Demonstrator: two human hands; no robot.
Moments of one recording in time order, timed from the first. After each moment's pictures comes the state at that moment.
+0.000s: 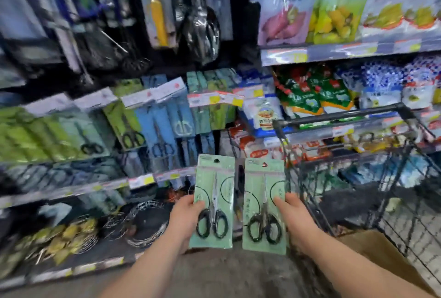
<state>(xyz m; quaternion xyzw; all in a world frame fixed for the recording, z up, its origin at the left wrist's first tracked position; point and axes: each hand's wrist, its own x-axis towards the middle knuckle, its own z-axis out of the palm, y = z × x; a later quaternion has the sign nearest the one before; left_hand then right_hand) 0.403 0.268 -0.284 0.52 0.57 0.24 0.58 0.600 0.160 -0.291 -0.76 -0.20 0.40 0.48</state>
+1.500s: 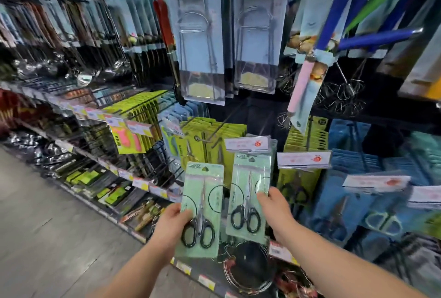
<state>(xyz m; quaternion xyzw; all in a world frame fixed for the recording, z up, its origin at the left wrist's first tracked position) 0.070 0.517 -0.254 0.32 0.71 0.44 0.45 0.274 0.591 -0.268 -0.66 -0.49 0.47 0.33</state>
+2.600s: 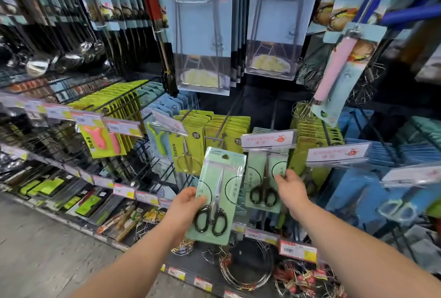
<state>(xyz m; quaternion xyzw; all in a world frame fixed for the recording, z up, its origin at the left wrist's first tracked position) 0.028 0.595 -0.284 0.40 0.60 0.40 0.56 0.264 0.657 -0.305 -0.72 -0.43 0.39 0.38</state>
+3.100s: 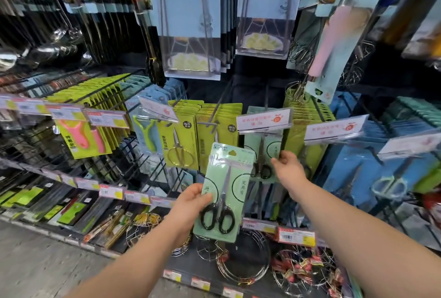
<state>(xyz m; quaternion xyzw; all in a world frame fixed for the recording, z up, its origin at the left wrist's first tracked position) 0.033 0.598 -0.316 0.43 0.54 0.39 0.61 0.267 0.666 -0.312 -0.73 -0.41 0.37 0.41</state>
